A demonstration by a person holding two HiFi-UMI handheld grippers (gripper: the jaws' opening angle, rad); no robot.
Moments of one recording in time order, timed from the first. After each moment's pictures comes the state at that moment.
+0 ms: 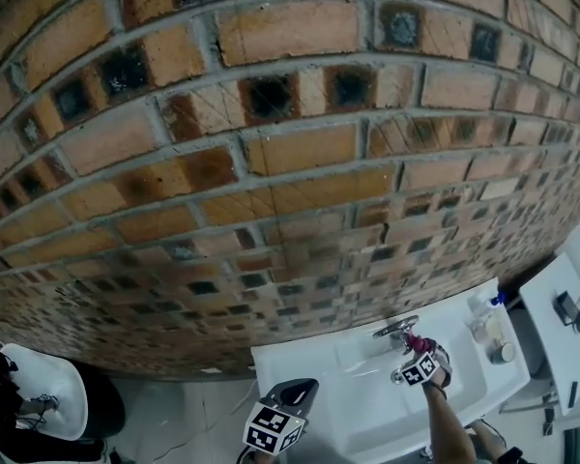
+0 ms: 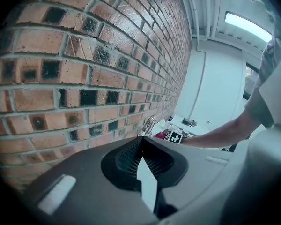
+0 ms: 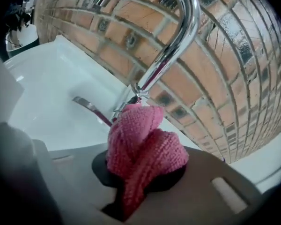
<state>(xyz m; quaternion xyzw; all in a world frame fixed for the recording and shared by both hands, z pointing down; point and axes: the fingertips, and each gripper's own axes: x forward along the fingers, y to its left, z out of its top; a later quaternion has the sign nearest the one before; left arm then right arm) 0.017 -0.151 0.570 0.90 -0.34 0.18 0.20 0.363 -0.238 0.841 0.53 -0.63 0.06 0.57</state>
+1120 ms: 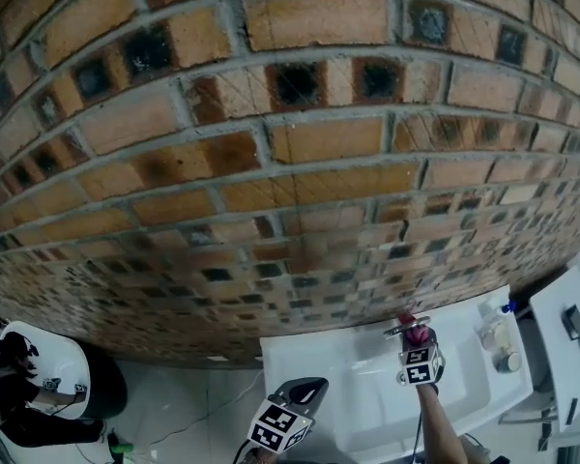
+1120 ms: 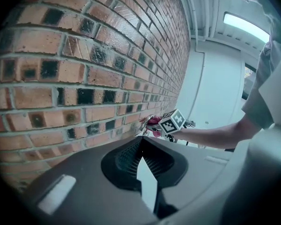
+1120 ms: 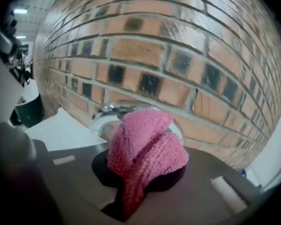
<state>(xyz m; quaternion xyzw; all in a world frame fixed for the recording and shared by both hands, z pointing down) 0.027 -0.139 0.569 0.90 -0.33 0.18 0.20 0.260 -0.286 0.696 0.58 -0.74 0.08 0.32</state>
